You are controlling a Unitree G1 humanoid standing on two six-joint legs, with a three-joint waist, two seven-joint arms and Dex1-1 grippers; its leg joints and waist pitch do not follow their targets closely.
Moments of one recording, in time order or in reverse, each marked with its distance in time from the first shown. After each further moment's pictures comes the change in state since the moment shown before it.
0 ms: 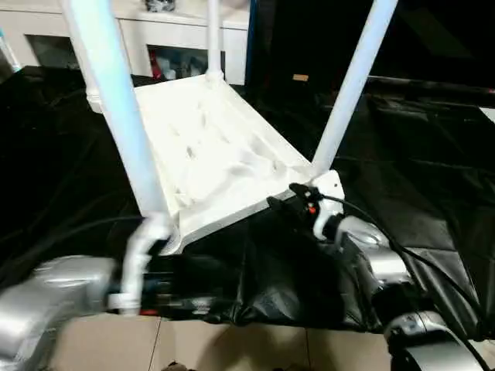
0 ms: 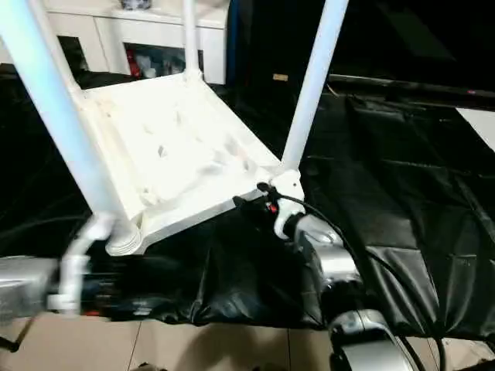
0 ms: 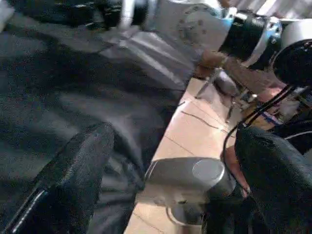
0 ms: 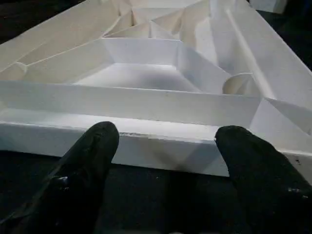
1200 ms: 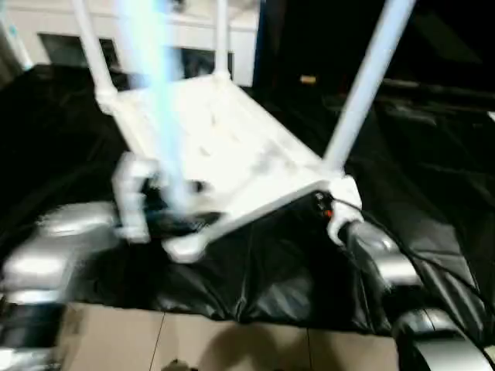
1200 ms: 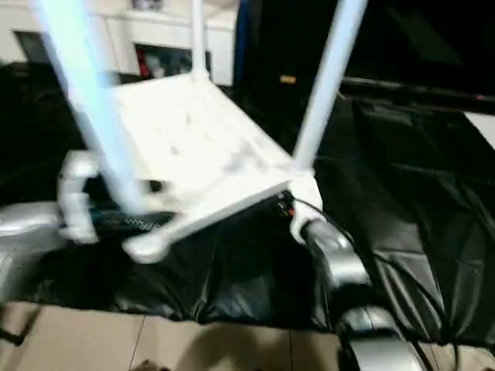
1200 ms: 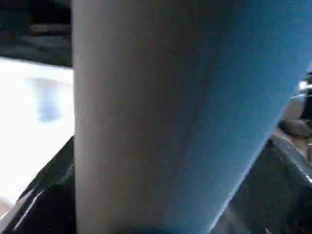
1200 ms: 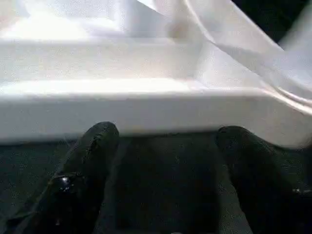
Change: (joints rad) left arm -0.337 -0.212 -0.056 0.405 0.124 -0.388 0.048; right arm -0.062 -0.015 -0.032 0.168 -0.096 -0.004 -0.253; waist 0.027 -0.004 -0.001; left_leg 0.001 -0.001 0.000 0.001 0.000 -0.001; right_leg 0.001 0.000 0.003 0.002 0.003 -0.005
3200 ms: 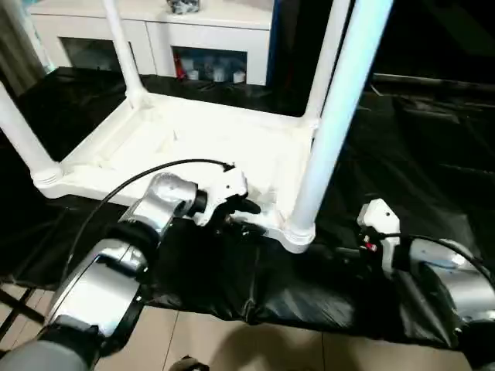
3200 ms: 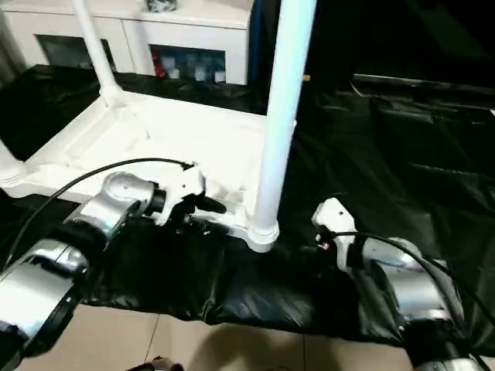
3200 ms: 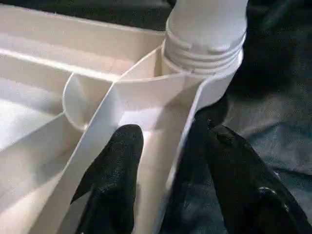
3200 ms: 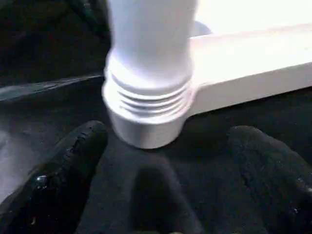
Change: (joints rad) left arm -0.574 -0.188 -0.340 1.109 0.508 -0.694 -0.130; right arm 0.344 -0.363 0.079 -0.579 0.122 0.136 0.646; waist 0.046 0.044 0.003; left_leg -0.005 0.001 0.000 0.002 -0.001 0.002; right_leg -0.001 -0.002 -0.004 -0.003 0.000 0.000
